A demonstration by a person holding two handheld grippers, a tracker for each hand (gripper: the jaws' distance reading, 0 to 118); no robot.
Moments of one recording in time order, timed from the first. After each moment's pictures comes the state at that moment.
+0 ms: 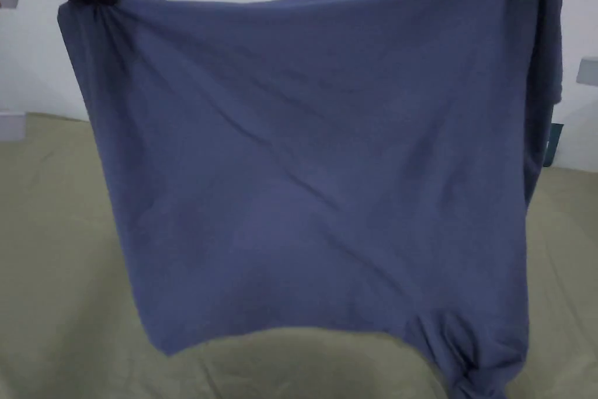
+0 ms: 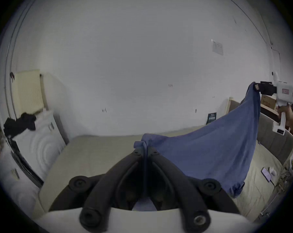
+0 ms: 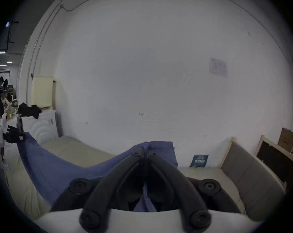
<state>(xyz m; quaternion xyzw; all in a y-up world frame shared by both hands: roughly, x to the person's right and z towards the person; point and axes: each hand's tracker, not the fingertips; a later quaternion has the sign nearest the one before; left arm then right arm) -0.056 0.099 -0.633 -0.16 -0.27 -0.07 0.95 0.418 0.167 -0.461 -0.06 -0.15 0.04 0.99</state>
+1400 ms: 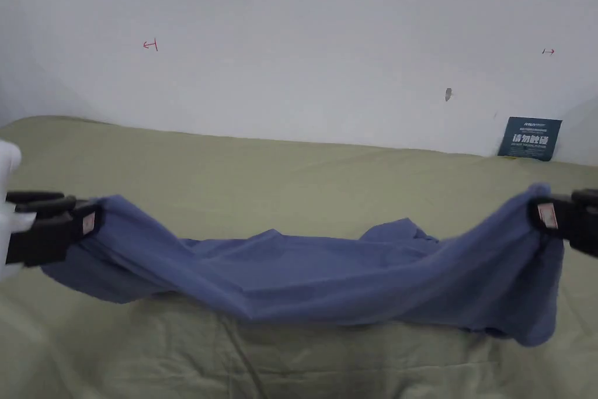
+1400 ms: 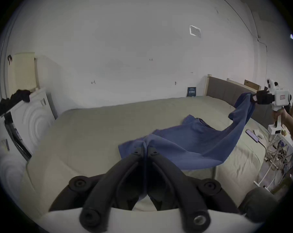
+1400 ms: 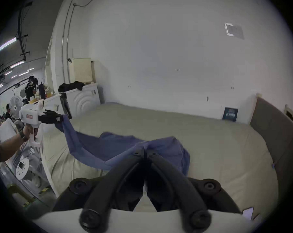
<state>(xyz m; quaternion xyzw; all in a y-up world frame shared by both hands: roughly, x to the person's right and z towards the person) -0.186 -0.079 -0.469 -0.21 -0.34 -0.08 0.91 0.318 -0.046 -0.225 -0.18 0.02 -0.03 0.98</state>
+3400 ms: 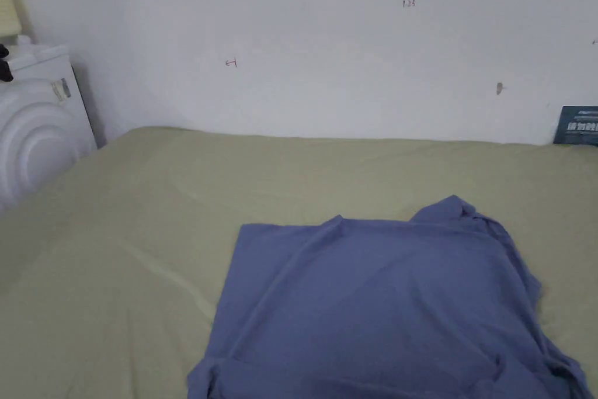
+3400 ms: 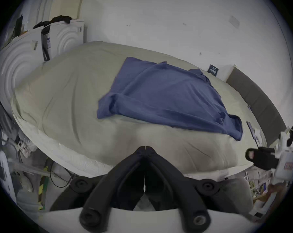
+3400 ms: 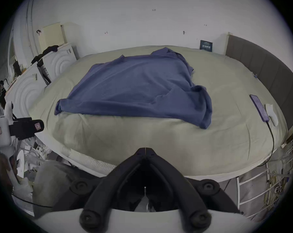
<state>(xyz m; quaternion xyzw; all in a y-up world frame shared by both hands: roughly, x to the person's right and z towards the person) -0.208 -0.236 -0.220 -0.40 -0.18 0.04 0.90 0.110 -0.226 -0.065 -0.38 -0.13 -0.10 0.91</state>
